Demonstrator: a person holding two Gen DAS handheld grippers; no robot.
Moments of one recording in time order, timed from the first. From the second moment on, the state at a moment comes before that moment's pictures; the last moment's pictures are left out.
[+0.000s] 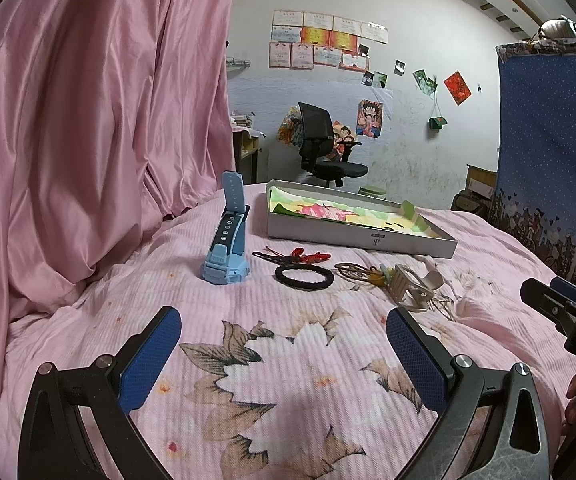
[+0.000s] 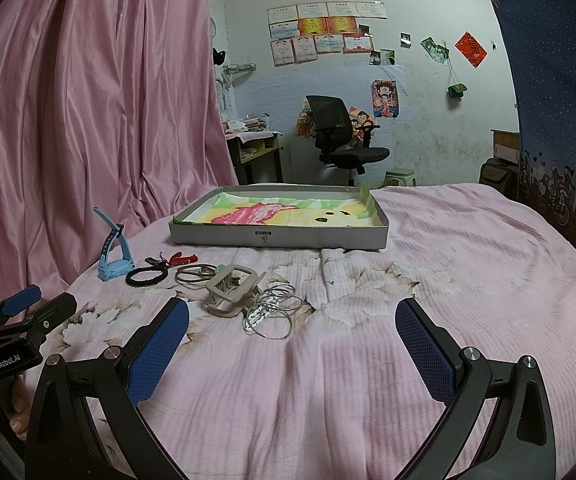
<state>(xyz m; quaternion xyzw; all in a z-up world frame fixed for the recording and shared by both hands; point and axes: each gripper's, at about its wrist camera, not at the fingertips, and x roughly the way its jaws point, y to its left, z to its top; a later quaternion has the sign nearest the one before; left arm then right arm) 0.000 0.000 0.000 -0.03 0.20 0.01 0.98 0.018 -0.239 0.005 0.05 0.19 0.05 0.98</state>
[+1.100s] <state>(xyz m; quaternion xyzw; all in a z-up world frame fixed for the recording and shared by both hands) 0.102 0.002 -0.012 -0.01 0.34 -0.06 0.94 0.086 -0.239 -0.005 -0.01 0.30 0.14 0.95</state>
